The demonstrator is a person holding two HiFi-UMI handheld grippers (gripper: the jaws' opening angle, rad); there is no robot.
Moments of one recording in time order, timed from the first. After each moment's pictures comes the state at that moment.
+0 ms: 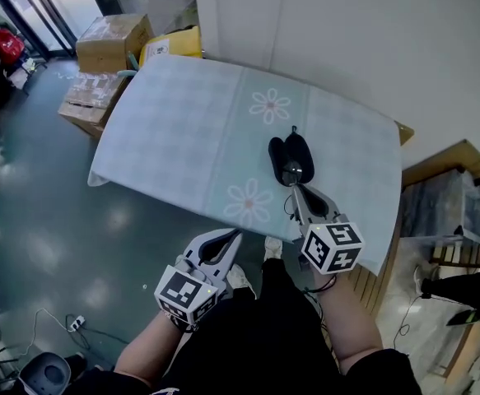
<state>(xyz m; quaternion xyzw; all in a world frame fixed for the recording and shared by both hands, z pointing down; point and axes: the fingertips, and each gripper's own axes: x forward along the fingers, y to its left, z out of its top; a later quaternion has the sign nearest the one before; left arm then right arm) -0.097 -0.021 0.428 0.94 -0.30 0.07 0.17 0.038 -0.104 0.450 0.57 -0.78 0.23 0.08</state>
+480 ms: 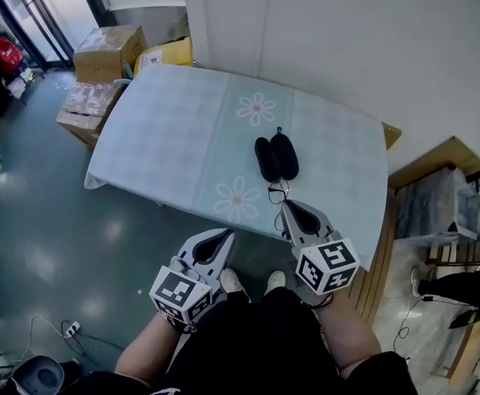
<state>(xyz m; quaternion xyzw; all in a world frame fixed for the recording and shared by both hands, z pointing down) -0.077 0.009 0.415 0.93 -0.32 0.06 0.16 0.040 -0.034 0.418 0.53 -0.82 0.19 0.08</state>
